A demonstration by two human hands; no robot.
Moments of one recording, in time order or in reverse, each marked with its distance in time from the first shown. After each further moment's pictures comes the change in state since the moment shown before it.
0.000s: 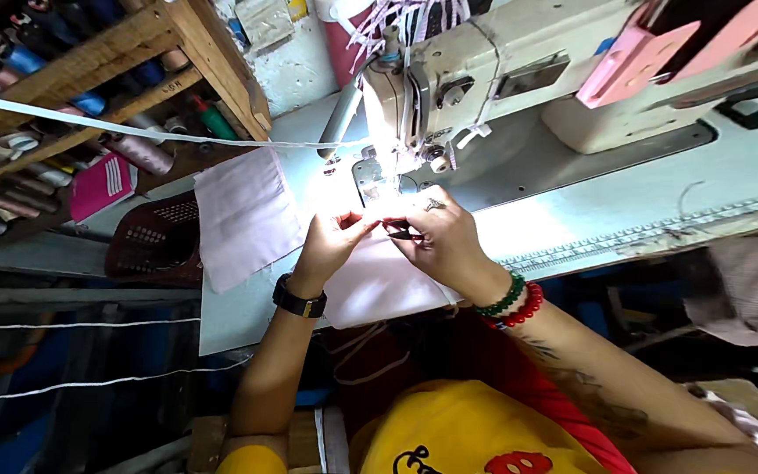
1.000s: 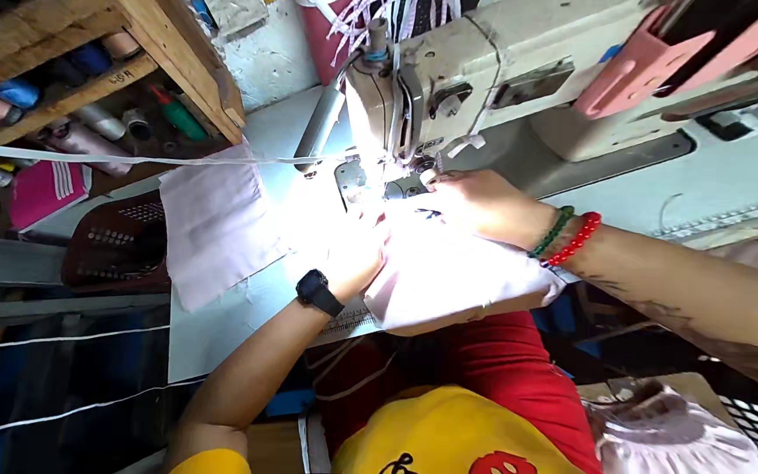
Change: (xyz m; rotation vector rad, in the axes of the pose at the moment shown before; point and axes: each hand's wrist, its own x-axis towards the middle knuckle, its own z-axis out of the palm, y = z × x) left_hand 0.050 -0.056 0.067 0.883 -0.164 0.393; right_hand 0.029 0.105 -0.045 -0.265 -0.683 -0.005
